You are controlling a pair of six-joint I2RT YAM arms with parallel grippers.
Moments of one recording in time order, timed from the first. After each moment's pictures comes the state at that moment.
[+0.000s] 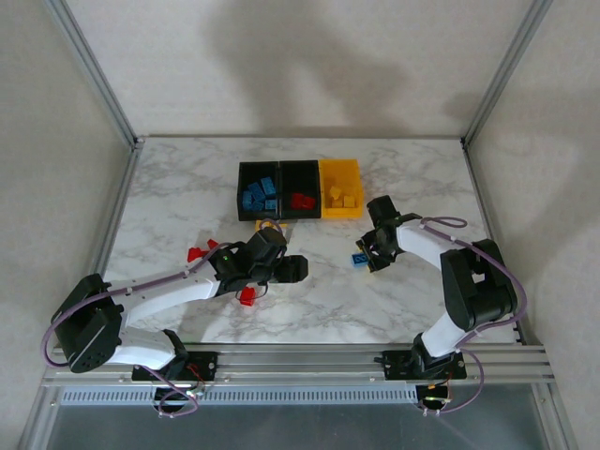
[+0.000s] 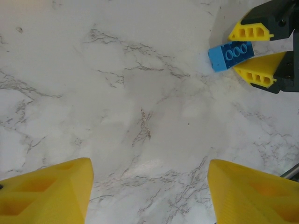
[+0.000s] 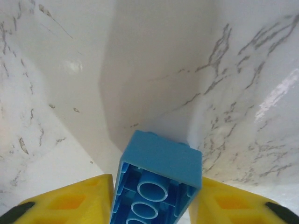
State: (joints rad) left arm -0.87 1.34 0.81 -0.31 0.02 -0.83; right arm 0.36 1.60 0.89 -0.59 -0.14 1.44
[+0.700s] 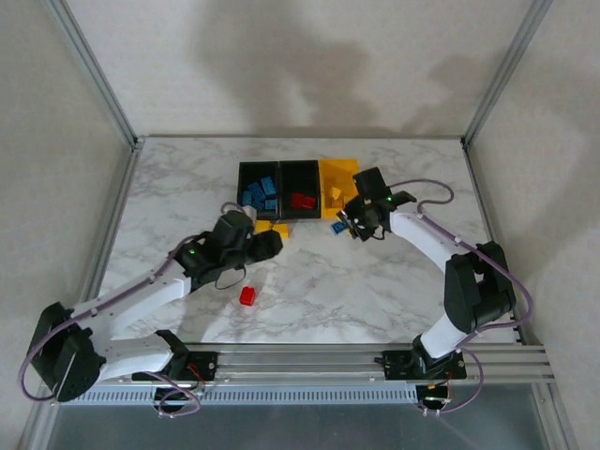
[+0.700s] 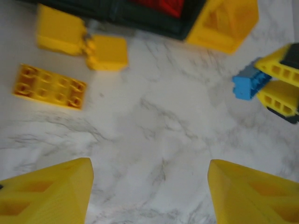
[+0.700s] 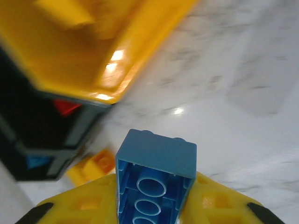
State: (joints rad) left arm -0.64 1.13 0.79 -0.38 -0.02 -0.87; right arm 0.47 1.61 1.19 -0.59 -0.16 1.27
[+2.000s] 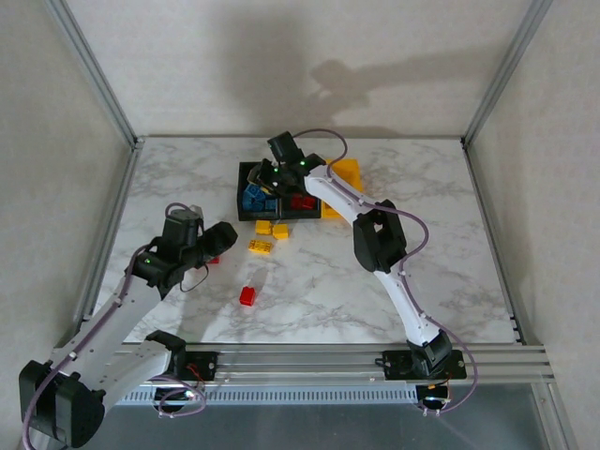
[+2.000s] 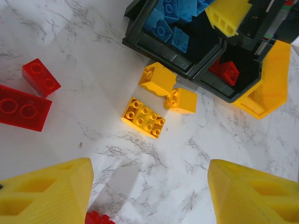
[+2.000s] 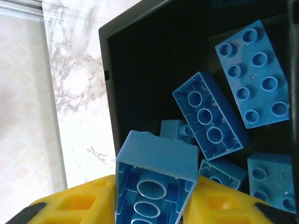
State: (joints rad) left arm -0.31 0.93 0.70 -0.51 0.07 -0.88; right arm 0.68 2.48 2.28 -0.59 -0.32 0.97
